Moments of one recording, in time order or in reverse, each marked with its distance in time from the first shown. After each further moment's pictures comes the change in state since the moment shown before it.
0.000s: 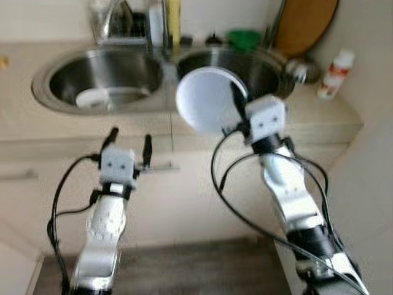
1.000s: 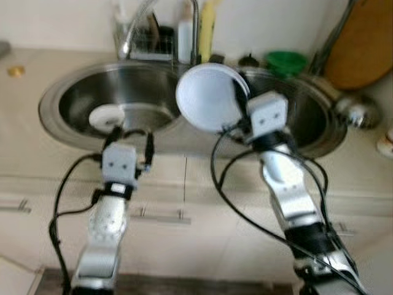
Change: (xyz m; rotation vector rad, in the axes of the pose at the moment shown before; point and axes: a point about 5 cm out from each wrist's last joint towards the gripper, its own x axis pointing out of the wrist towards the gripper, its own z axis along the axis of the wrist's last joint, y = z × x) left arm -0.001 0.001 -0.001 0.002 0.000 0.006; right arm 0.005 0.001 0.001 0.019 -0.009 -0.014
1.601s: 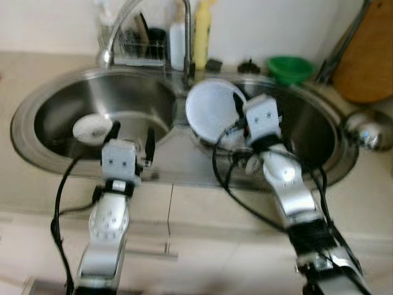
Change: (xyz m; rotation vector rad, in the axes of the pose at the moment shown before) left arm 0.002 -0.005 0.006 -0.019 -0.035 -0.006; right arm -0.011 -0.005 -0.048 -0.025 0.350 0.015
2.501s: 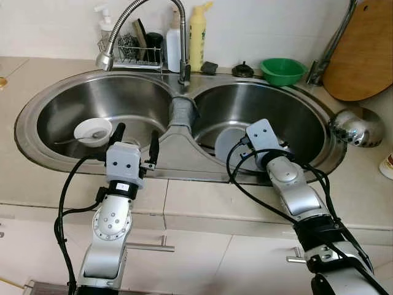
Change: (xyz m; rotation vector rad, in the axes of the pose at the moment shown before) left arm 0.000 -0.002 -0.001 -0.003 0.004 -0.009; right arm -0.010 -0.009 -0.053 -0.043 0.432 0.046
